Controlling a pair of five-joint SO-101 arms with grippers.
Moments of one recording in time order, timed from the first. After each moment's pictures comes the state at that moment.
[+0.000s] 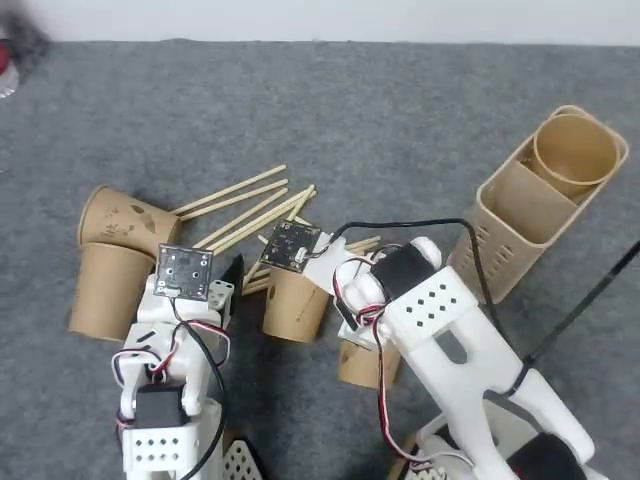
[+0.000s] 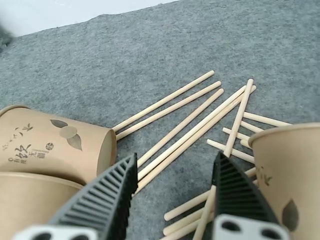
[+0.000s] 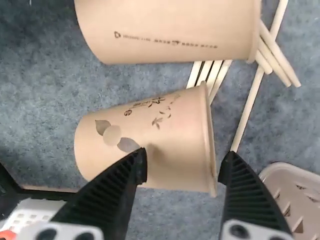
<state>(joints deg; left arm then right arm) -8.9 -103.2 96.8 51.7 -7.4 -38.1 -27.8 33.3 85.0 33.2</state>
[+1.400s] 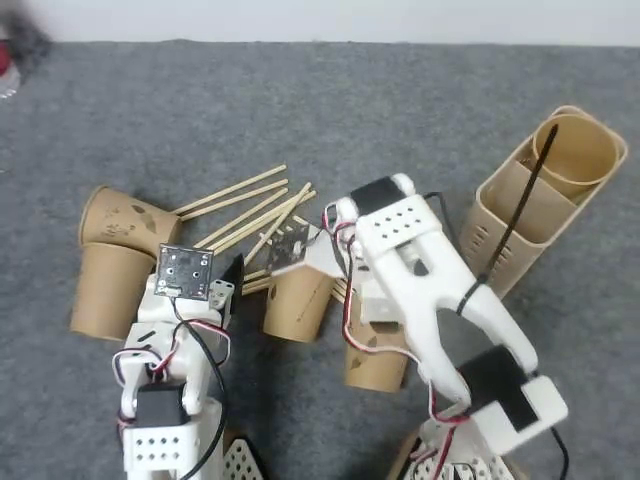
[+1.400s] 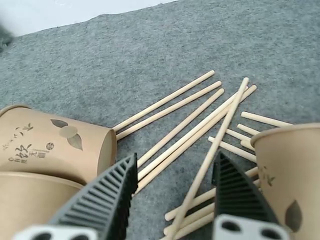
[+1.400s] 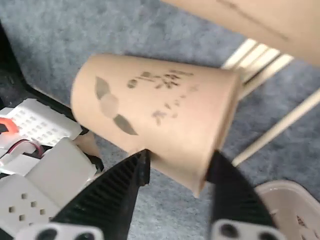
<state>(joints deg) -8.9 -103.2 96.8 51.7 -7.4 -33.1 -0.4 14.7 100.7 58.4</state>
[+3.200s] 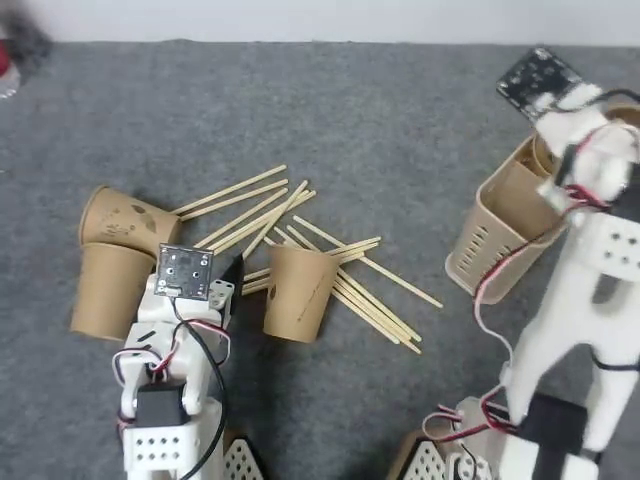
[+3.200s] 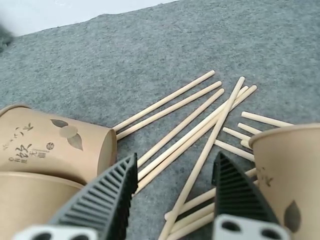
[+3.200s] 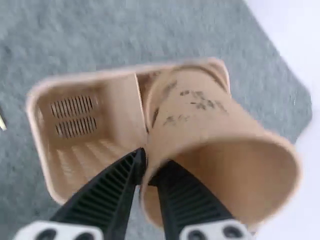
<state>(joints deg) -8.9 -103.2 96.8 51.7 -7.4 11.6 -14.2 -19.2 93.0 55.7</state>
